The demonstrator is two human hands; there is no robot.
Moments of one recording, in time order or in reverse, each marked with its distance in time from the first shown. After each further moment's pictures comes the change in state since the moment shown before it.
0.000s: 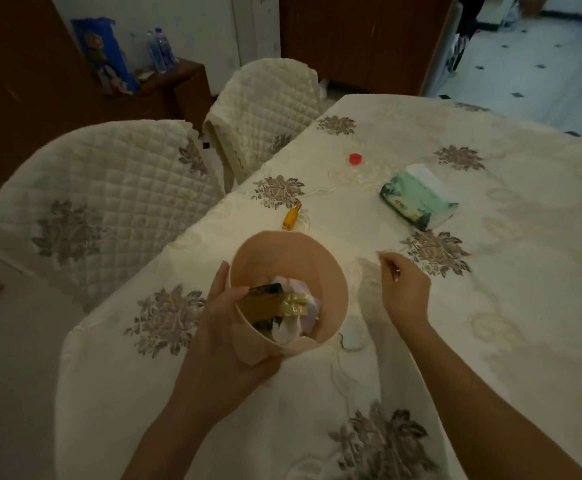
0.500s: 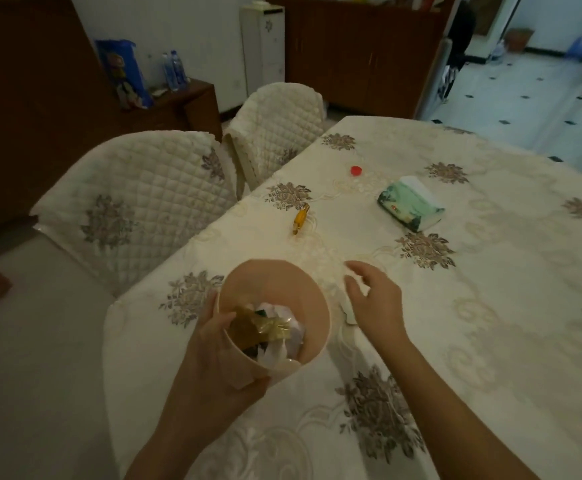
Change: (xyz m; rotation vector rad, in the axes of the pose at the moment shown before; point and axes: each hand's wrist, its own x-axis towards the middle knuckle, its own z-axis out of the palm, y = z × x) left_hand -0.076 0.016 -0.047 -0.012 0.016 -0.023; right_hand -0.090 -0.088 -0.037 0.071 -0.238 -0.086
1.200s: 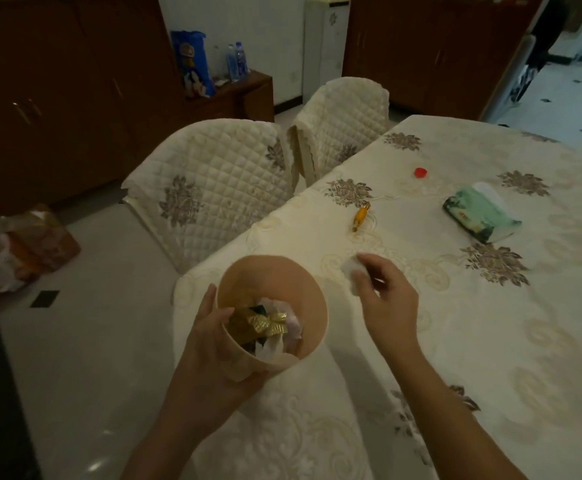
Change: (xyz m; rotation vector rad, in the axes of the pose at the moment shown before) left_hand -0.034 -0.031 -0.061 0.022 0.138 -0.098; right_hand -0.024 -0.067 0.052 0.262 0.057 -0.083
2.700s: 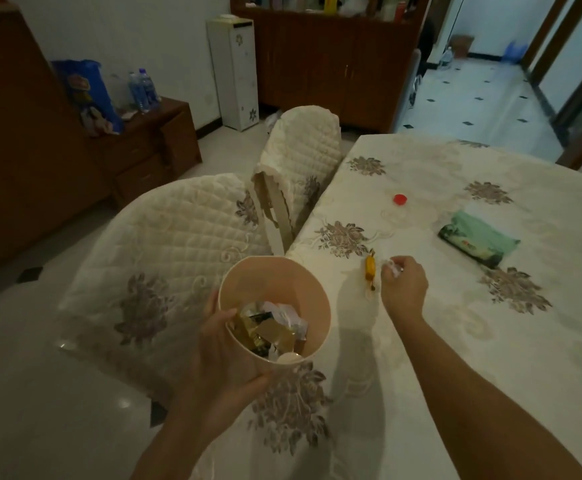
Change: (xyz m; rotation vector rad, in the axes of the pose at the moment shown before) left_hand 0.210 -0.113 -0.020 -0.203 -0.207 0.168; right_hand 0.176 0.076 0.104 -0.383 0.418 0.371
